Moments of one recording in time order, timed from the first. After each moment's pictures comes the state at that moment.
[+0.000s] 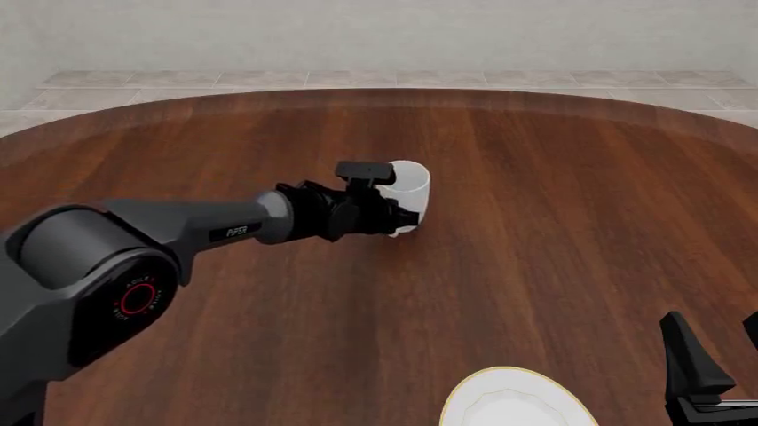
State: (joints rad) left arm -0.58 2.18 -1.54 0.12 -0.30; right arm 0.00 0.00 -0.03 0.03 0.00
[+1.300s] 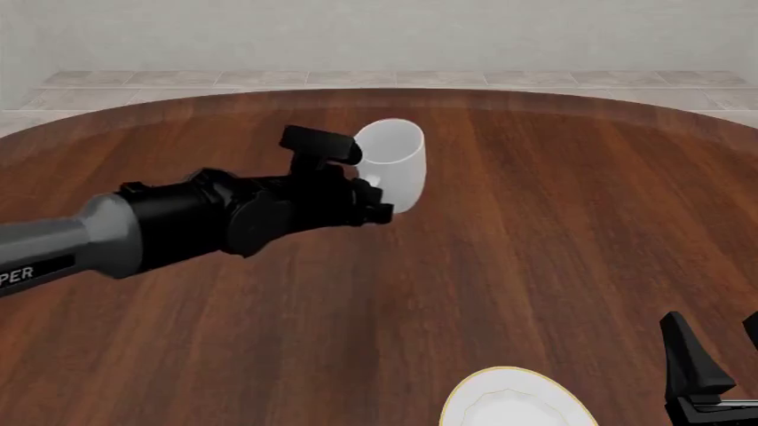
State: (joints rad) left arm -0.64 1.62 -1.11 0.09 -0.17; right arm 0.00 0.00 -0.03 0.03 0.00
